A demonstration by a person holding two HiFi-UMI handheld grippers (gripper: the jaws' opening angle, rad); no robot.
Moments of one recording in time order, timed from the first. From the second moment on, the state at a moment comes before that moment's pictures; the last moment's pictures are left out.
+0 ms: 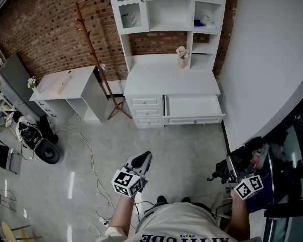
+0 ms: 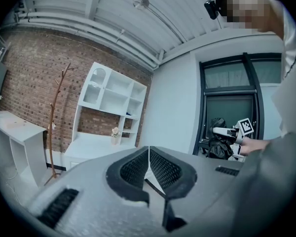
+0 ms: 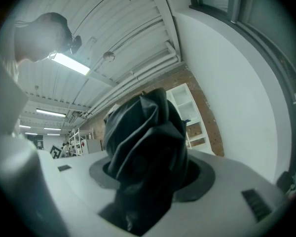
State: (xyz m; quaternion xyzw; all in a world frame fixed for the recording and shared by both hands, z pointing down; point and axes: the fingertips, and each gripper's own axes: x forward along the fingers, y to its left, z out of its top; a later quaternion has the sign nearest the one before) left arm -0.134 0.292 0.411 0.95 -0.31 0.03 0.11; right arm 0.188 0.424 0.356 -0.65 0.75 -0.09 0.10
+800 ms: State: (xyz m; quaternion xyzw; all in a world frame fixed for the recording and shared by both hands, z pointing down) left arm -0.190 0.274 0.427 0.95 -0.29 0.04 0.12; right arm 0.136 0.412 0.360 -0.66 0.74 -0.09 0.10
